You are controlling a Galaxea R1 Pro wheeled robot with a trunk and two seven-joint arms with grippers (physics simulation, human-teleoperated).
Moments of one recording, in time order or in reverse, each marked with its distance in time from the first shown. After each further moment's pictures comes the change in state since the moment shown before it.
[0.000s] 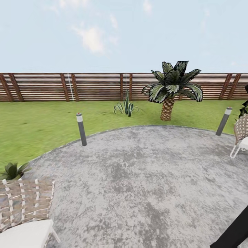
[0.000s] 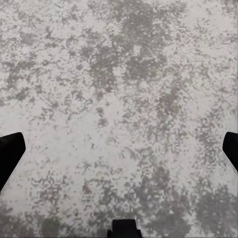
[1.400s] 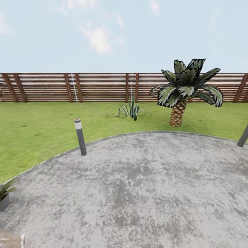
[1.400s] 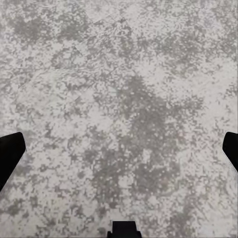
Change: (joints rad) left arm -0.001 0.000 0.000 0.000 -0.001 0.000 0.000; right arm 0.000 0.000 -0.001 -0.003 -0.001 -0.002 0.000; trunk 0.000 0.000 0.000
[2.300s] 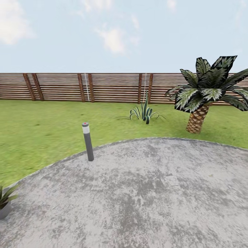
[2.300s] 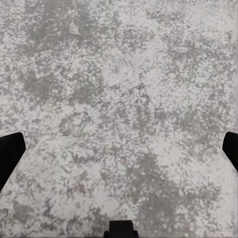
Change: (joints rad) left arm 0.000 0.000 0.000 0.001 0.000 0.000 0.000; right arm 0.000 -0.006 0.001 0.001 0.001 0.000 0.000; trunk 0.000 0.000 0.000
